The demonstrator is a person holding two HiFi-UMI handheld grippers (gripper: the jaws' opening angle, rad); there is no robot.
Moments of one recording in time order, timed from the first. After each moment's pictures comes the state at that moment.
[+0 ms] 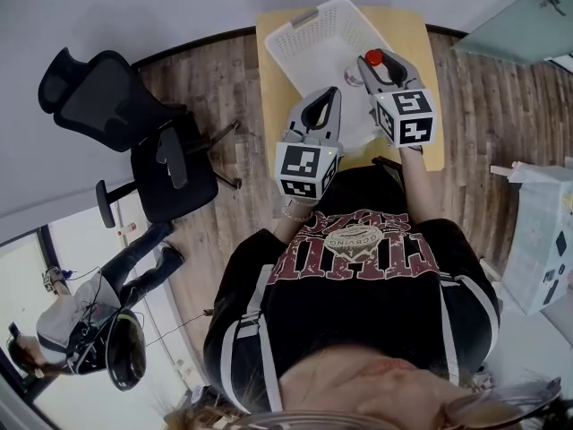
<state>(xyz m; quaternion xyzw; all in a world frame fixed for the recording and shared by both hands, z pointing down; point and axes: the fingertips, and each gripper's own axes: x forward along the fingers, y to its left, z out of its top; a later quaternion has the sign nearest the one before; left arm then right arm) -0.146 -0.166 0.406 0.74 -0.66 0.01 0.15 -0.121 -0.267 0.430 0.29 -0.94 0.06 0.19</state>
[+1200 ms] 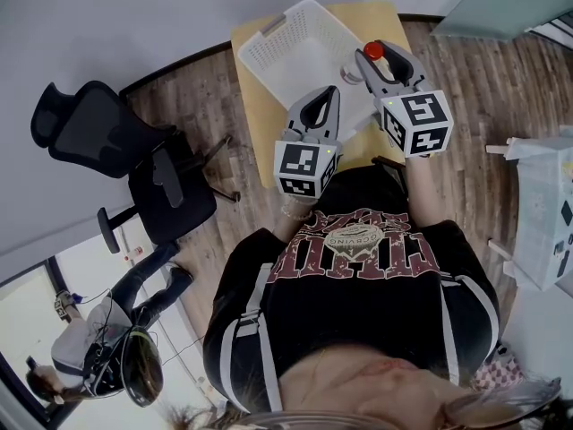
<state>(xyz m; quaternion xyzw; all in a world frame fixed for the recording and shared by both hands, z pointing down) -0.098 -0.182 0.400 0.78 -0.61 0.02 0.14 -0.066 -0.264 0.363 0.32 -0.94 0.04 0.13</state>
